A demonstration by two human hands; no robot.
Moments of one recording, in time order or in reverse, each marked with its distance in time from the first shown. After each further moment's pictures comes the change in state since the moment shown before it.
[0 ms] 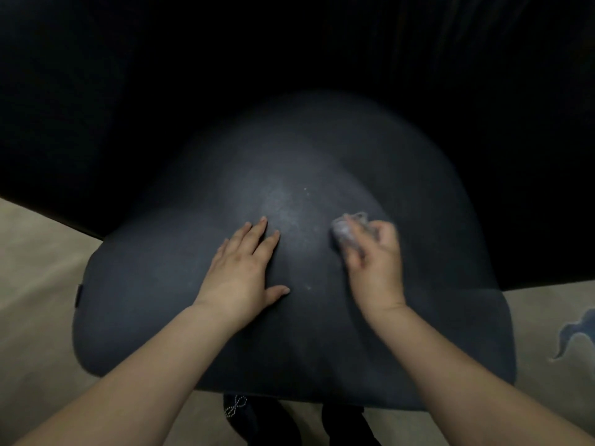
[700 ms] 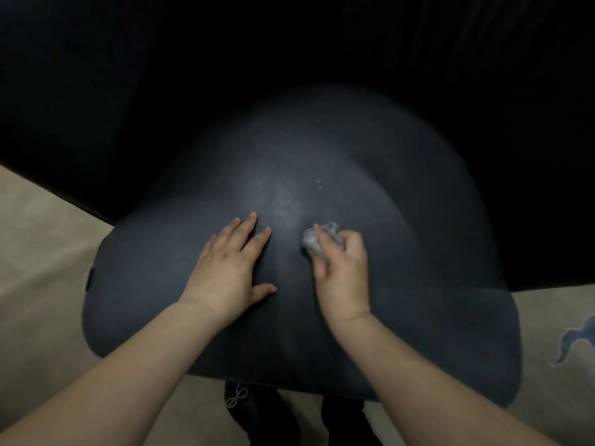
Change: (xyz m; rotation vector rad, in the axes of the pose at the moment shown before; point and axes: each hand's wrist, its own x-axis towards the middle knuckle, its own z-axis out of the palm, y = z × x) left_hand -0.018 -0.027 -0.003 0.012 0.000 -0.020; right_hand -0.033 -0.040 0.040 0.009 -0.133 0.002
